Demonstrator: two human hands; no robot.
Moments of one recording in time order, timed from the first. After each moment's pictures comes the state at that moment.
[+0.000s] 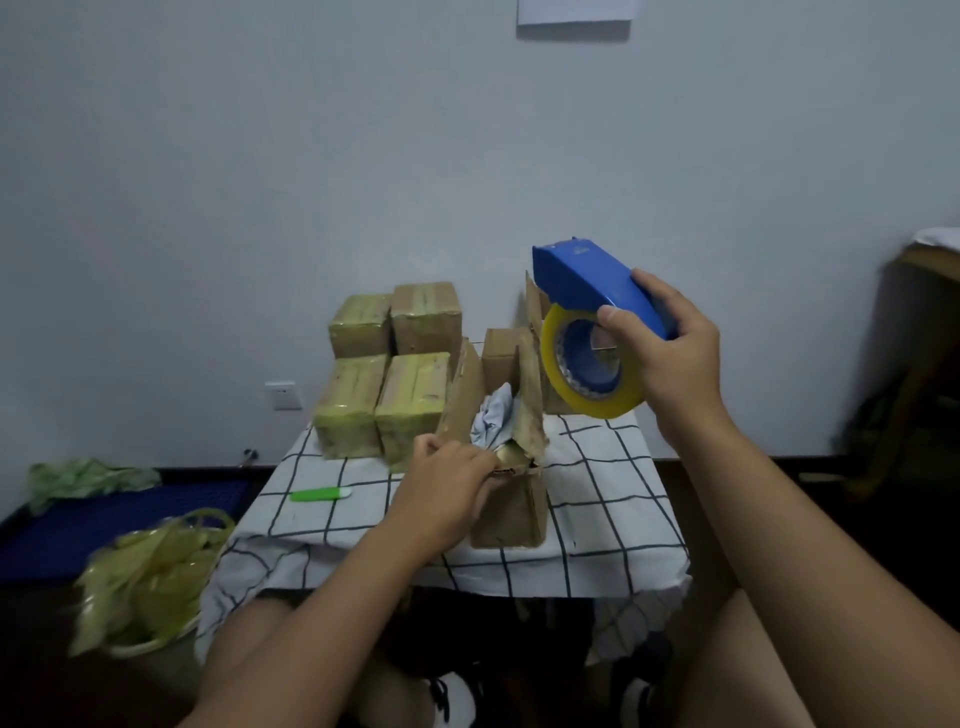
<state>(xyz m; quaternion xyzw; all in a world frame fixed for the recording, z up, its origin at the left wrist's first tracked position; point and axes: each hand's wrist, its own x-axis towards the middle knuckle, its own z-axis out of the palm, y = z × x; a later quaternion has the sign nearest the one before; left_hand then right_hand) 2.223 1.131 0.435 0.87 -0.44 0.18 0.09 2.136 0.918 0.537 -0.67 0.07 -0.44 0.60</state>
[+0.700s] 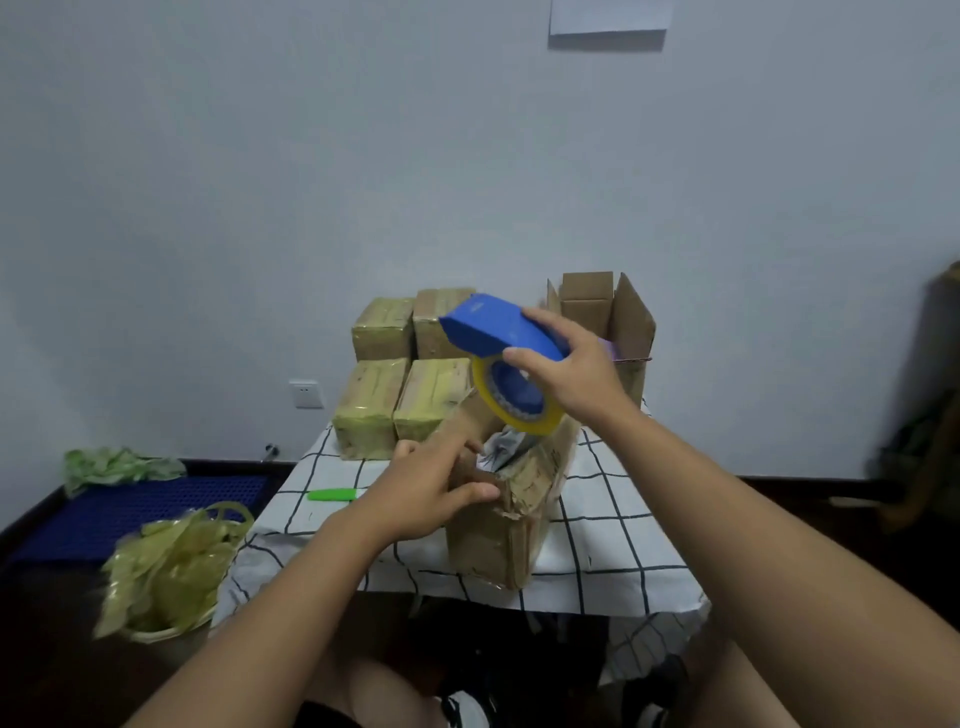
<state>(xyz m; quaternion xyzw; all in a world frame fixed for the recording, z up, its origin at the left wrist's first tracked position) 2.242 1.166 0.454 0.90 -0.36 -0.02 0.25 2.215 0.947 0.515 -0.80 -0.01 -0.28 0.53</state>
